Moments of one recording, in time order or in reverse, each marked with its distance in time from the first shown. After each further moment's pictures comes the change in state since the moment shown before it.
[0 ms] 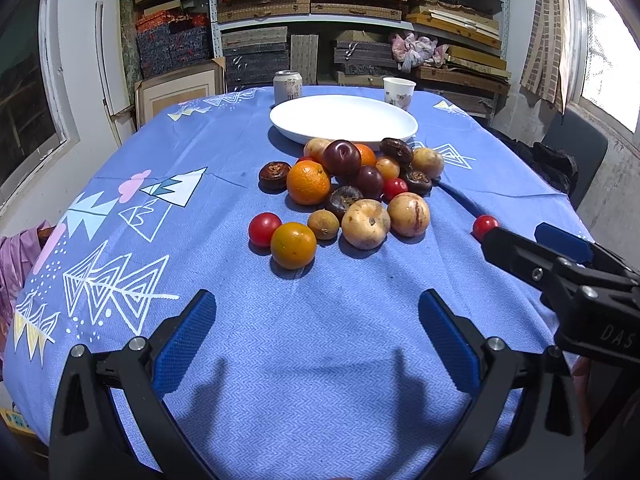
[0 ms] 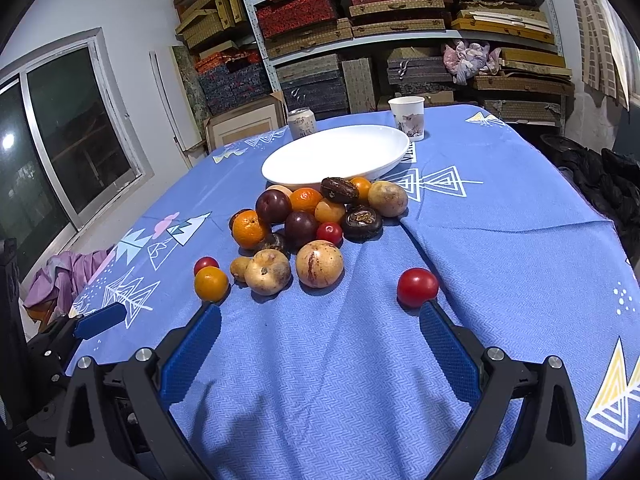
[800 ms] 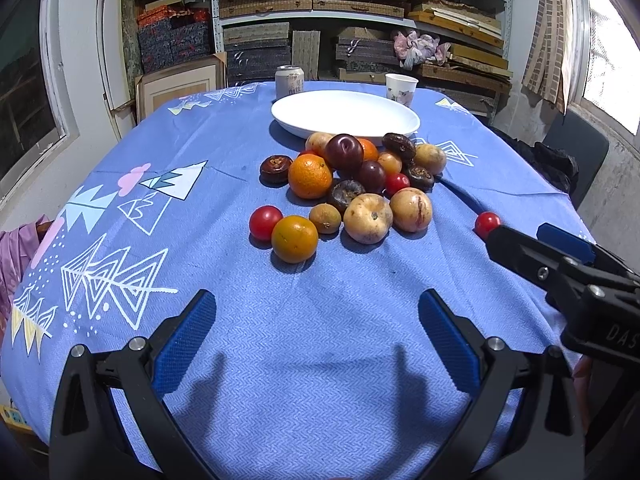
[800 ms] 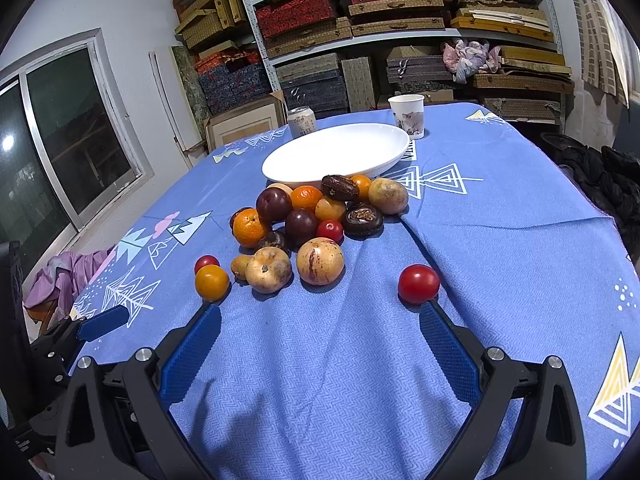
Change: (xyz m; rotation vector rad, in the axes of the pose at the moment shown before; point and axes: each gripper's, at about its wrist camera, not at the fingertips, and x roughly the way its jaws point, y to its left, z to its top) left arm 0.003 0.001 -0.004 -0.013 0.015 -0.003; right arm 0.000 0.001 0.000 0.000 0.001 0.000
